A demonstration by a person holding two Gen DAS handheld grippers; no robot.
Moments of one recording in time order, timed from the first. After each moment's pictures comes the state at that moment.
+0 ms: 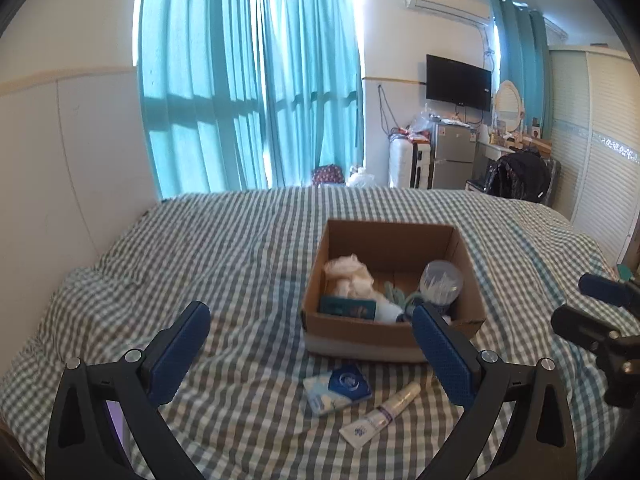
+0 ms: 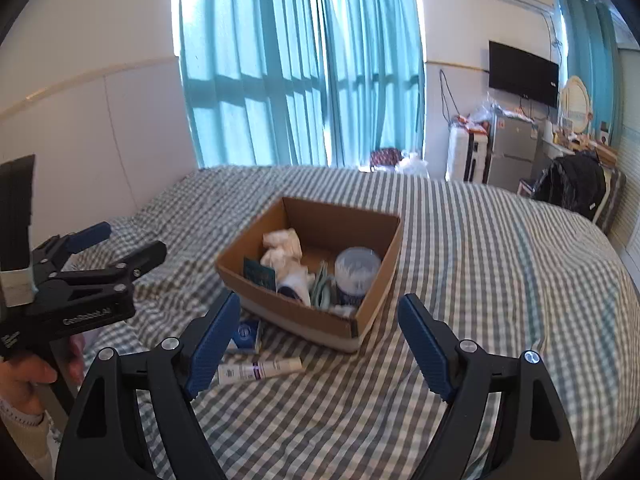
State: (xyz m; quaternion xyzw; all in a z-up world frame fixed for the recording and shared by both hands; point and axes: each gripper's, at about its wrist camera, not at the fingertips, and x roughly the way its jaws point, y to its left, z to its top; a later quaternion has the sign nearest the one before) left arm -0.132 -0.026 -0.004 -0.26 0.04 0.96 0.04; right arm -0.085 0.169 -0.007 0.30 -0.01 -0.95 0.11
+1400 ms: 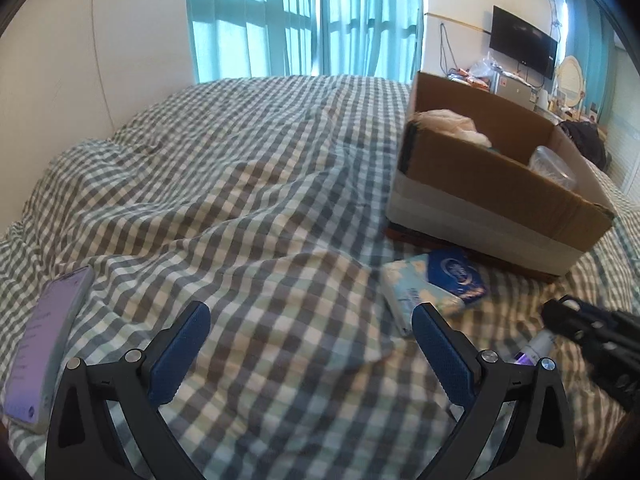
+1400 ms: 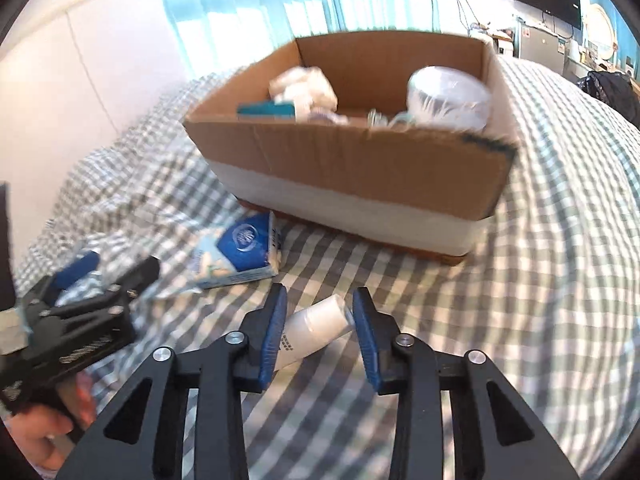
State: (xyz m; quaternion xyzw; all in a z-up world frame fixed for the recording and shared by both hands) left arm -0.152 -0.073 -0.144 -0.38 0.00 0.92 -0.04; right arm -0.135 0.121 -0.148 0.42 -0.05 -0.90 0.14
